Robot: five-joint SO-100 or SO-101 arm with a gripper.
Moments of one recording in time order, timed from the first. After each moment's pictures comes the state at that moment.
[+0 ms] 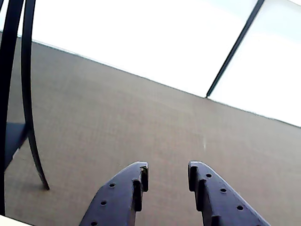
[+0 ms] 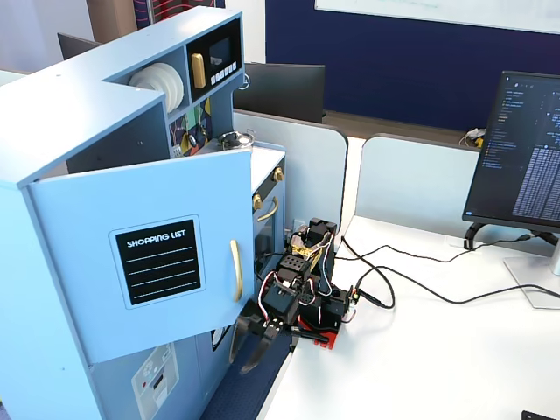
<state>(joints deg) -86.8 105.6 105.7 2.5 -116.2</state>
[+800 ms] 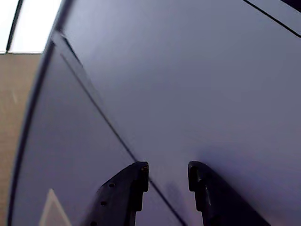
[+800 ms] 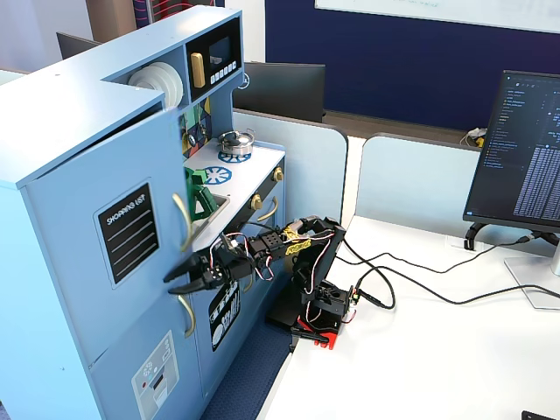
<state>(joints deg) -48.7 119.0 120.1 -3.9 -117.3</state>
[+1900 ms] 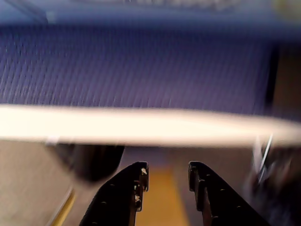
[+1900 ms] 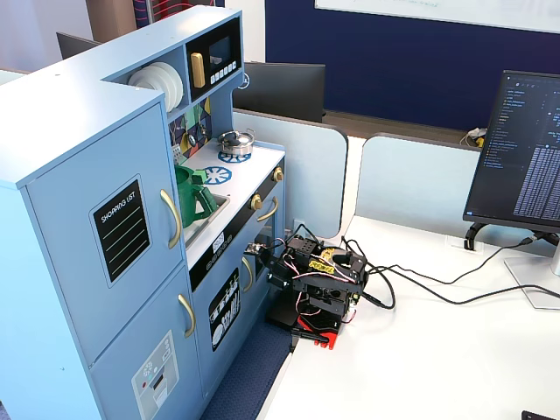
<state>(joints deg) 2.9 176.6 171.7 71.5 -99.1</state>
